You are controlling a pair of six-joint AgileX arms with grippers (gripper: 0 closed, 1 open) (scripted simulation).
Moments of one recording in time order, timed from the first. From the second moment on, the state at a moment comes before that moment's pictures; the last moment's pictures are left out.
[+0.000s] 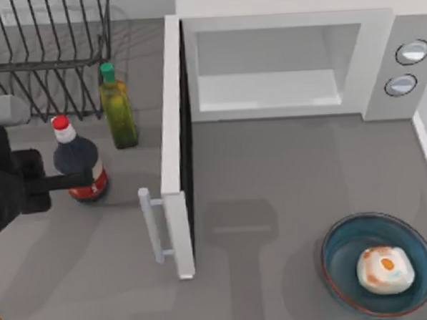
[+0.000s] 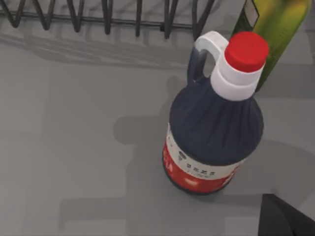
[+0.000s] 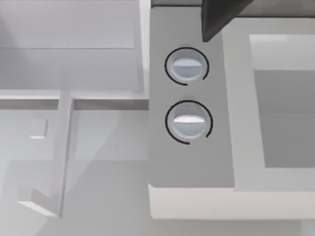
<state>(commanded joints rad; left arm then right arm) -0.40 0.94 0.60 -0.35 -0.25 -0.32 0.00 0.00 0.00 0.00 0.00 0.00</state>
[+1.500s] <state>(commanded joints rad) -0.58 1.23 0.45 -0.08 -0.39 -0.41 0.00 0.00 0.00 0.00 0.00 0.00</state>
